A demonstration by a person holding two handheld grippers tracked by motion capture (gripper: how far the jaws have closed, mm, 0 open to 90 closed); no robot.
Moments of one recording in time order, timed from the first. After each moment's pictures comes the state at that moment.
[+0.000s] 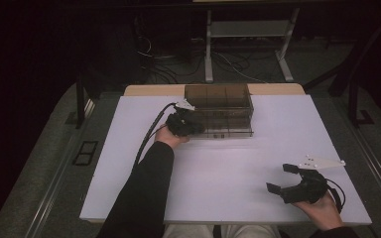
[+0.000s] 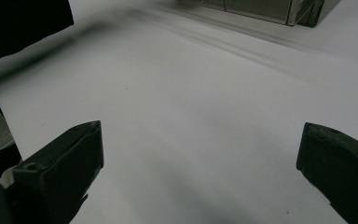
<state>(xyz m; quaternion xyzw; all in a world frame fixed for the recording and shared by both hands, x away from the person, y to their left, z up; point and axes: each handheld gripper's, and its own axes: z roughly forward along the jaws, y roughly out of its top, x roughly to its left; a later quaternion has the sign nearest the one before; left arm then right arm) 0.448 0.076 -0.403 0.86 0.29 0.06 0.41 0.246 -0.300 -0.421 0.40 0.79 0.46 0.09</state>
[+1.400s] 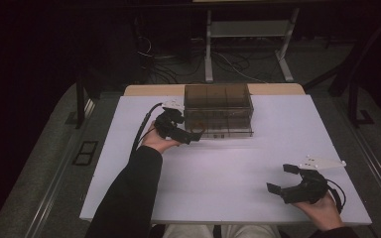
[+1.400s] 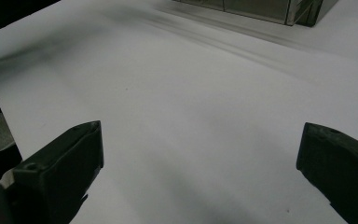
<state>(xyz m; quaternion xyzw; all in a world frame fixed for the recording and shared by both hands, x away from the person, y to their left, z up) 0.404 0.102 -0.362 0.85 0.30 0.05 0.44 0.245 -0.301 -0.421 0.40 0.78 0.46 0.09</state>
